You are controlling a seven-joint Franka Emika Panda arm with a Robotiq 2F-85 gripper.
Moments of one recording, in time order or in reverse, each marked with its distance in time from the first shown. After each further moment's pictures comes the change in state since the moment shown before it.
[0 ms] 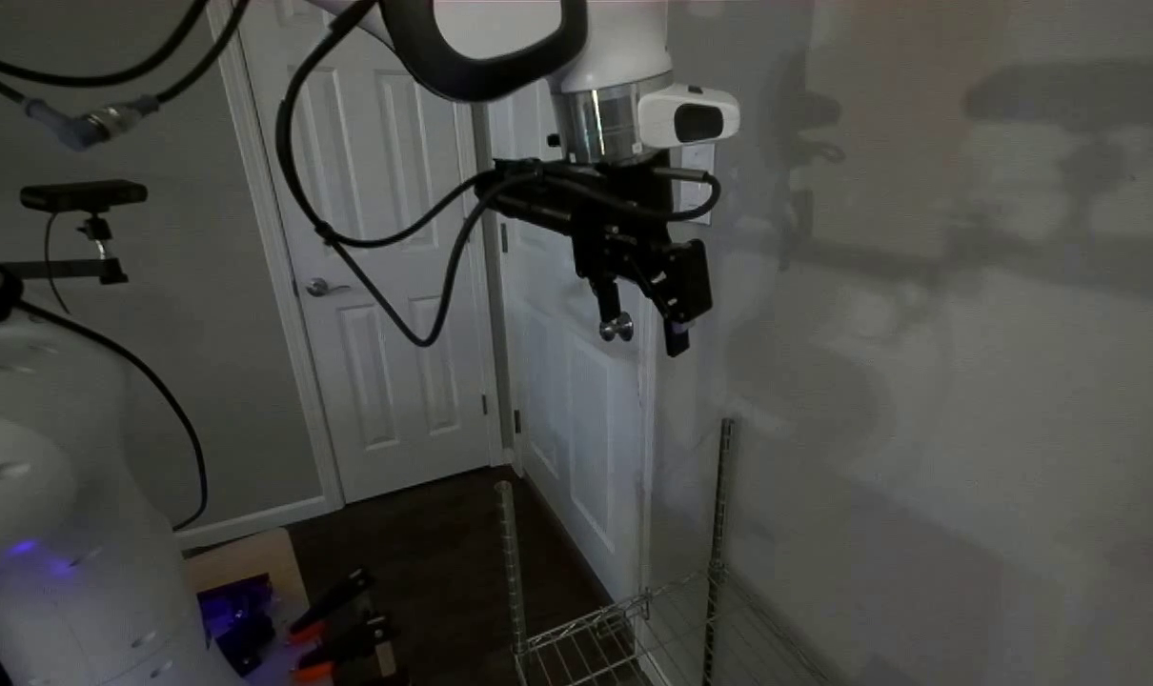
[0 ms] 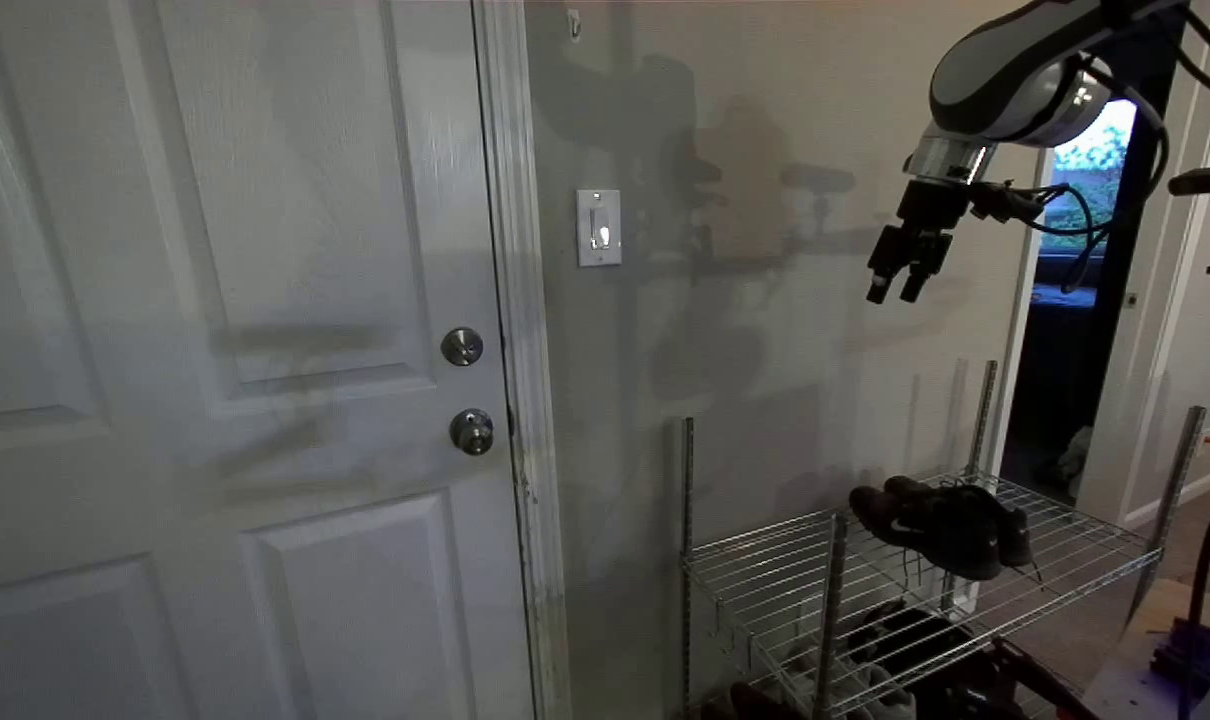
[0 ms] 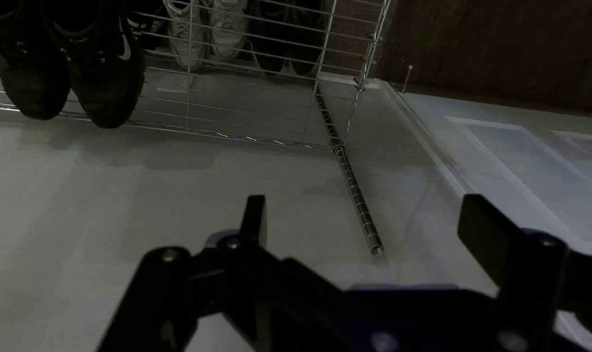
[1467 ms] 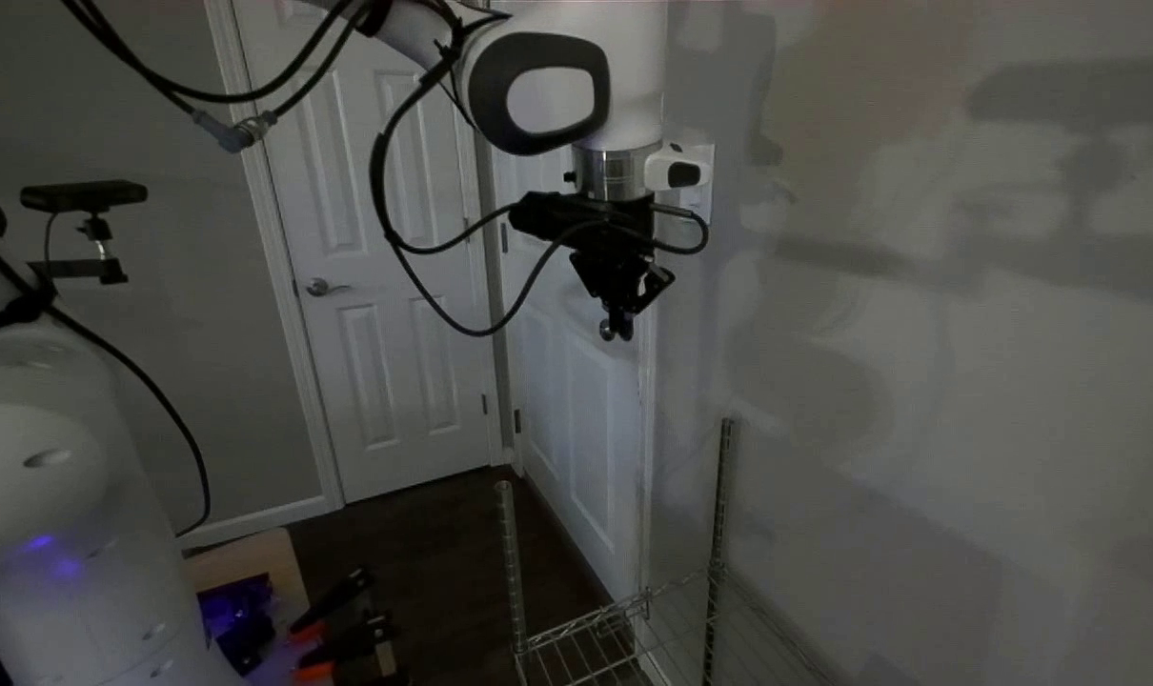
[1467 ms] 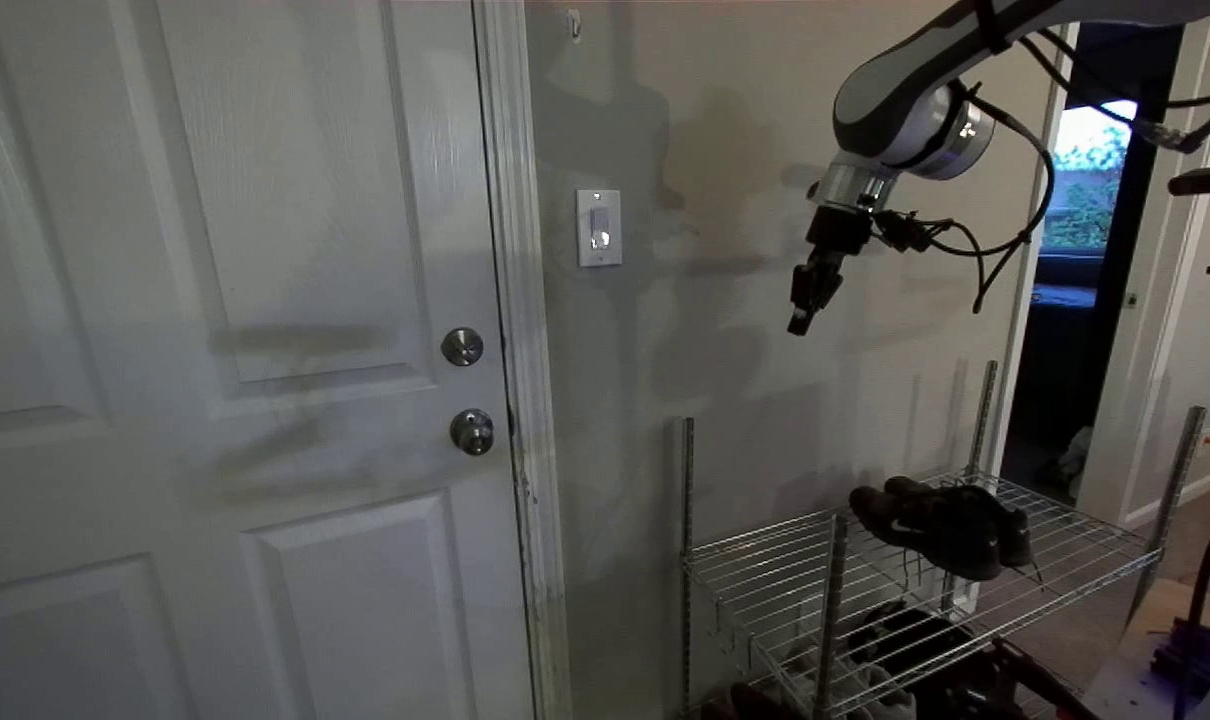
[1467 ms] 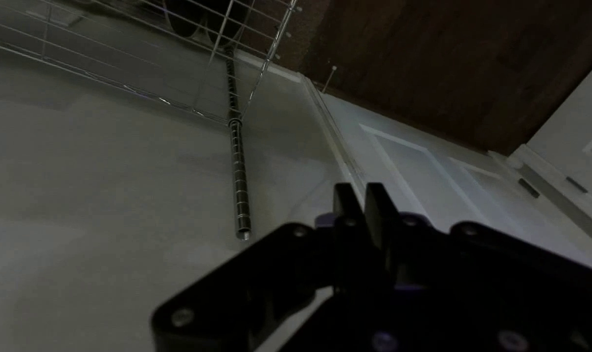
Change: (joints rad) arm 0.126 0.203 0.092 0.098 0.225 0.057 -0.187
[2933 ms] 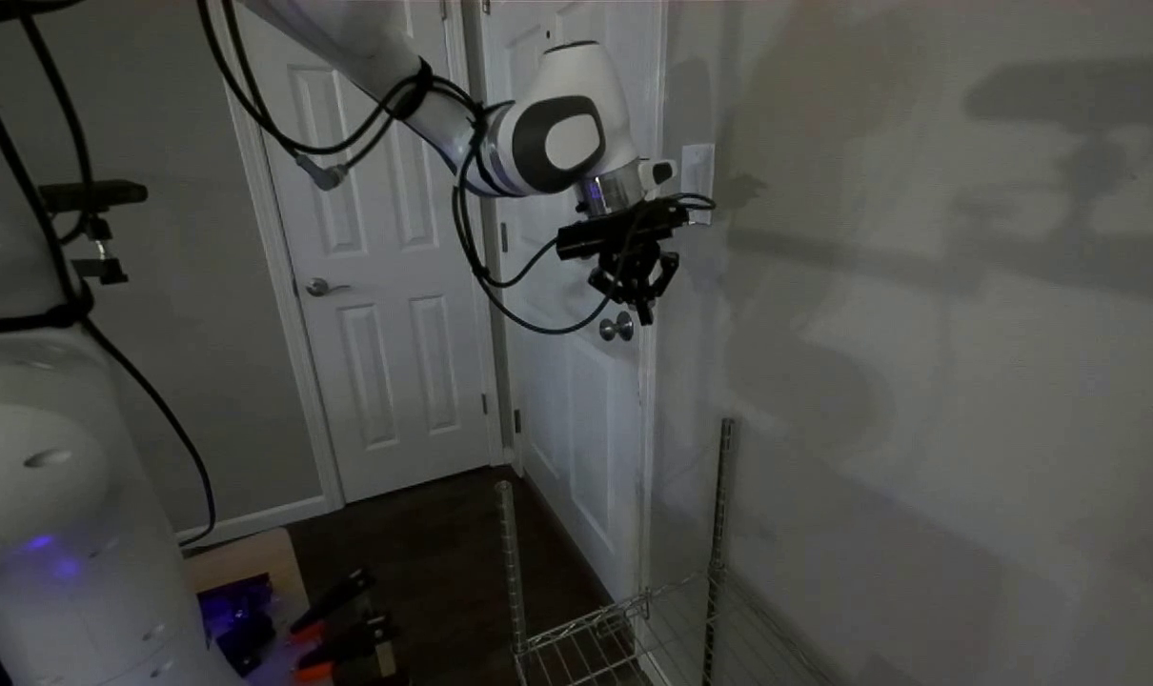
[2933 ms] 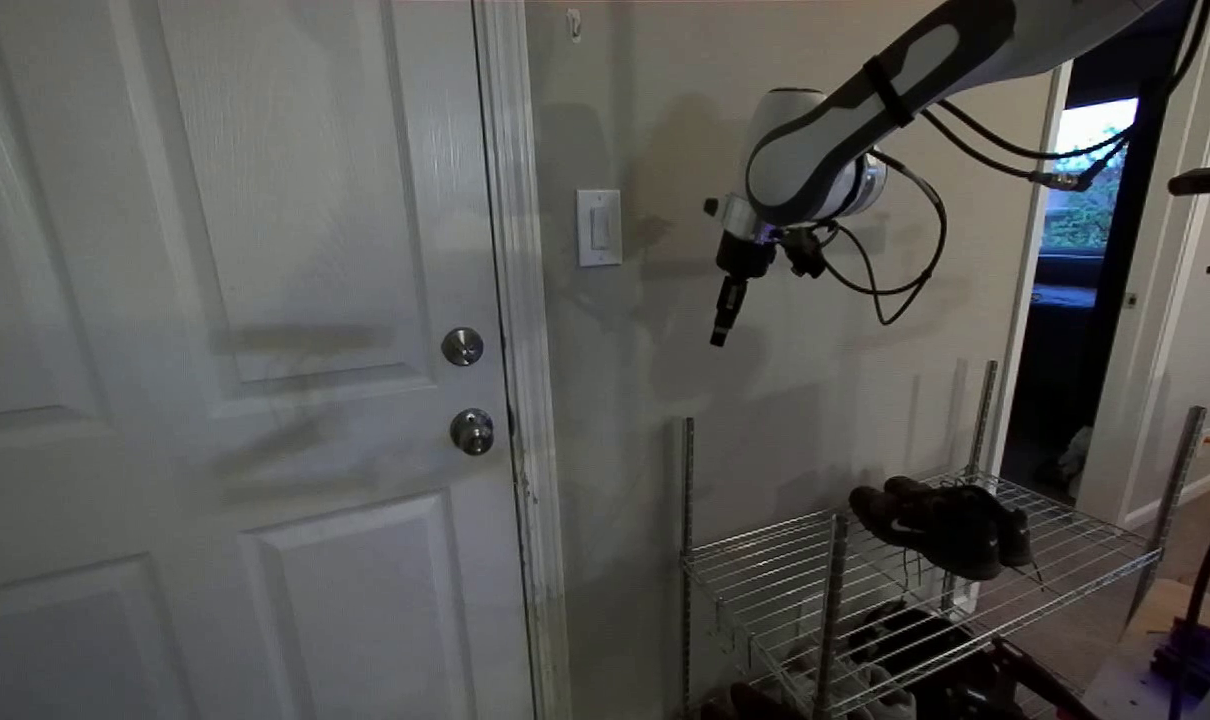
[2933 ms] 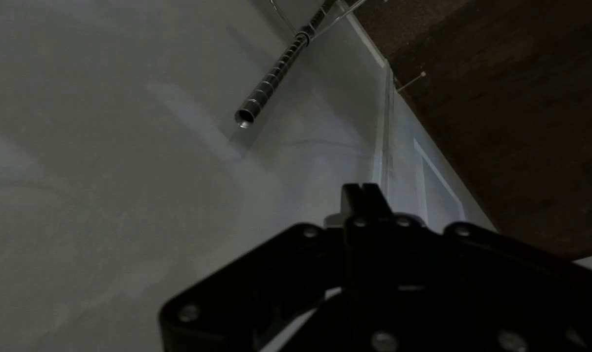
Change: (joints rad) arm 0.001 0.230 0.200 0.129 -0.286 0.275 -0.102
